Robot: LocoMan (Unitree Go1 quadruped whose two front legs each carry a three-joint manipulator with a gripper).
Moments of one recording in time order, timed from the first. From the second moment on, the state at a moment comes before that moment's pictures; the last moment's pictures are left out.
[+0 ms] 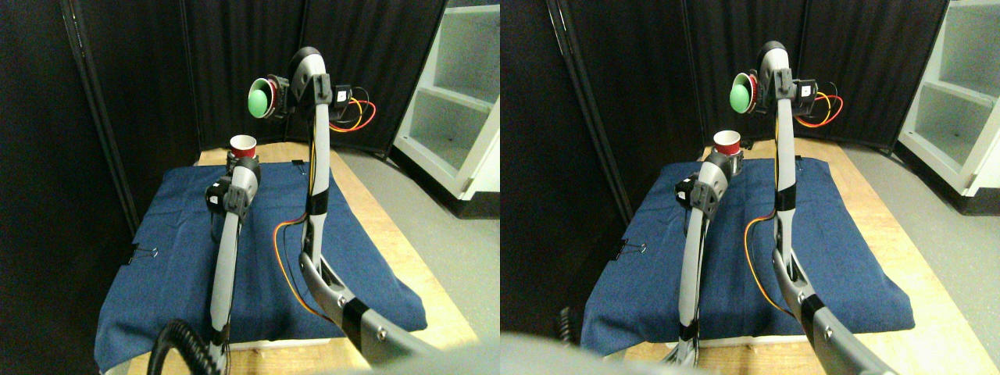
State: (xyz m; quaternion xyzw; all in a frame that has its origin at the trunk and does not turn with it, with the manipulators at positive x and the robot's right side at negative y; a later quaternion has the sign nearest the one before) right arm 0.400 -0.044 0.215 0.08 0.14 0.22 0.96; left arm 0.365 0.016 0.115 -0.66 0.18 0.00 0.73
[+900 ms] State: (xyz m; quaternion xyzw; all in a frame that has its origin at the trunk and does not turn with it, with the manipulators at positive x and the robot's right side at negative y) right arm 0.412 -0.062 0.200 0.34 0.13 0.08 0.93; left arm 0.377 0.033 0.106 -0.64 0.20 0.00 0.74
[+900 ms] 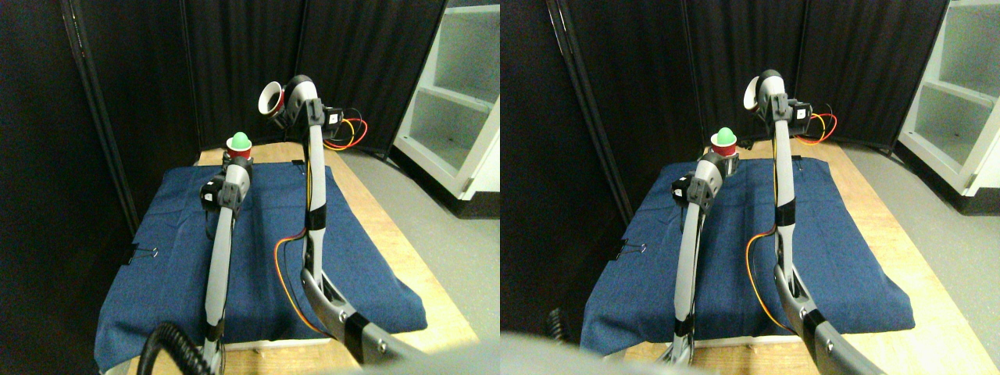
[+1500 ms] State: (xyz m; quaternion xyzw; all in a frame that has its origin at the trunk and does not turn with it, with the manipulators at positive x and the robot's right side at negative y) right arm 0.427 -0.086 0.153 0.54 0.10 0.00 0.83; left arm 0.392 0.076 0.094 -0.62 0.17 0.03 0.77
